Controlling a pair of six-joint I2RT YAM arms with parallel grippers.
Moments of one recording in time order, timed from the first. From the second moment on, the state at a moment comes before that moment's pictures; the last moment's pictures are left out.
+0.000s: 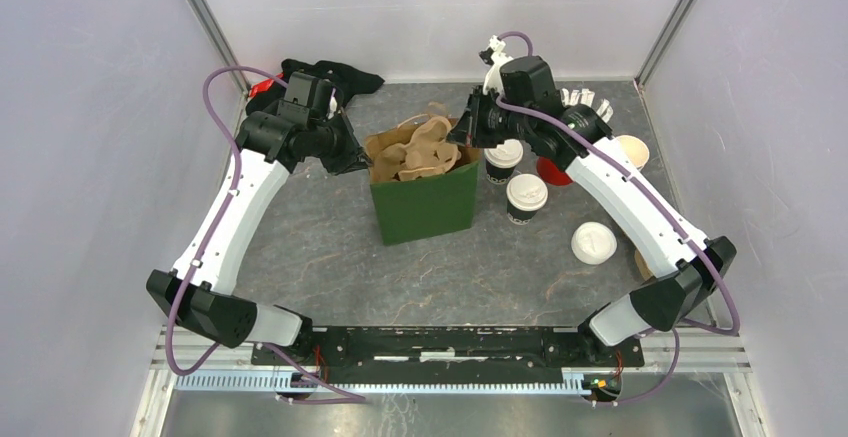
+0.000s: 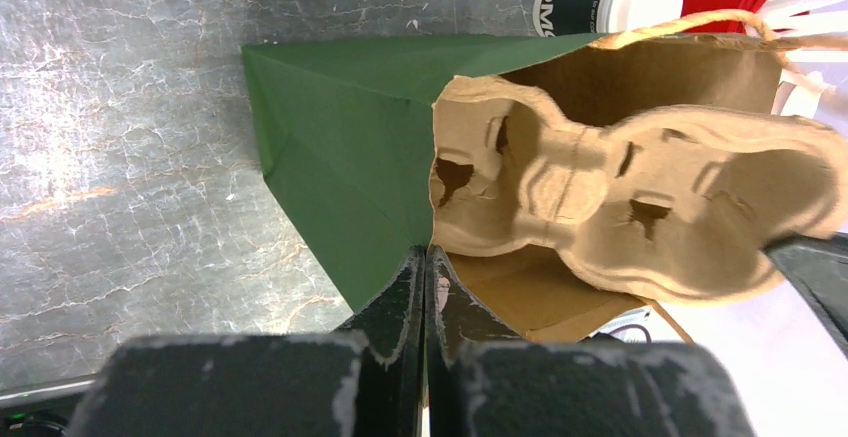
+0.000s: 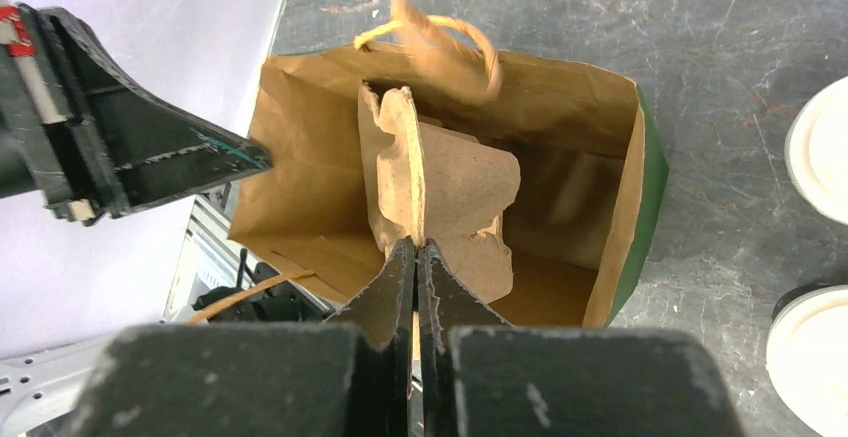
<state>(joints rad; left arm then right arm) -0.36 1.39 1.60 -1.10 0.14 -0.76 0.61 1.52 1.72 -0.73 -0.21 0.55</state>
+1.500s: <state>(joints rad) -0.36 1.39 1.60 -1.12 0.13 -0.76 0.42 1.41 1.67 -0.82 -0.26 0.28</state>
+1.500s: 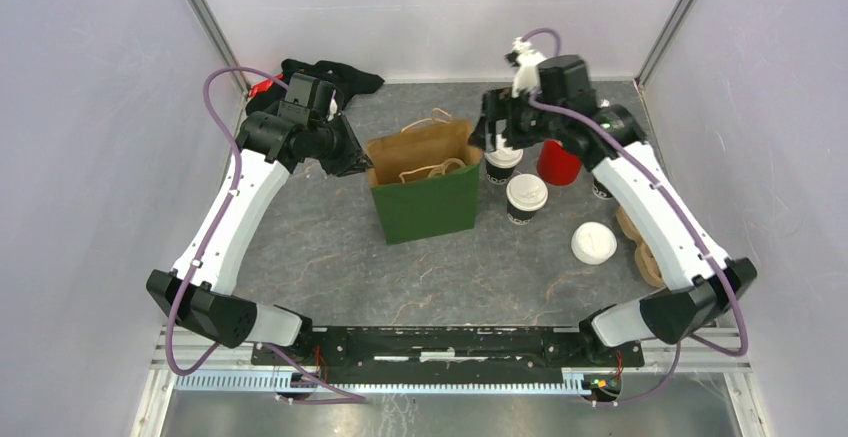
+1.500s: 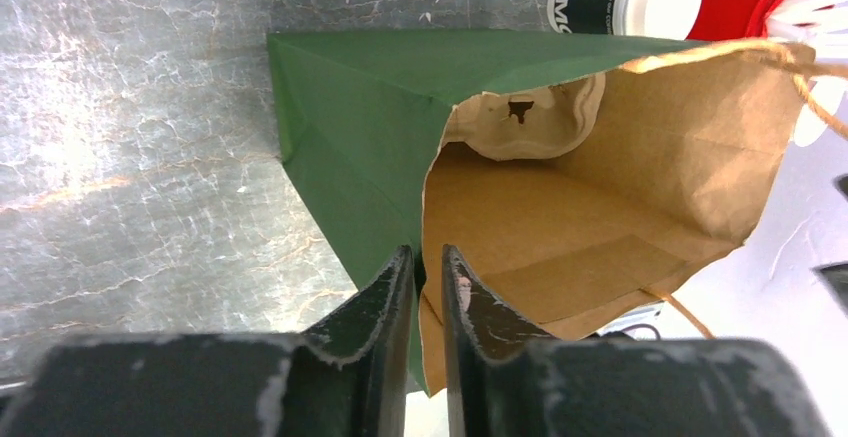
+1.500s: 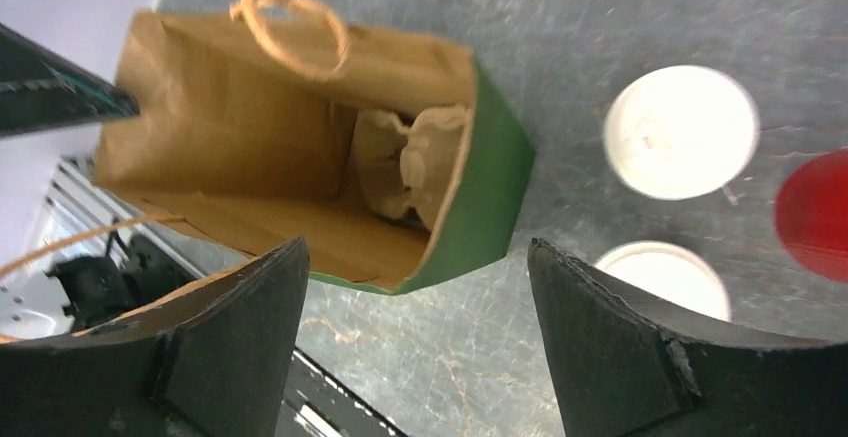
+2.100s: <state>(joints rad) -0.36 1.47 1.87 -1.26 0.04 -0.70 0.61 1.55 1.88 -0.90 0.00 0.27</state>
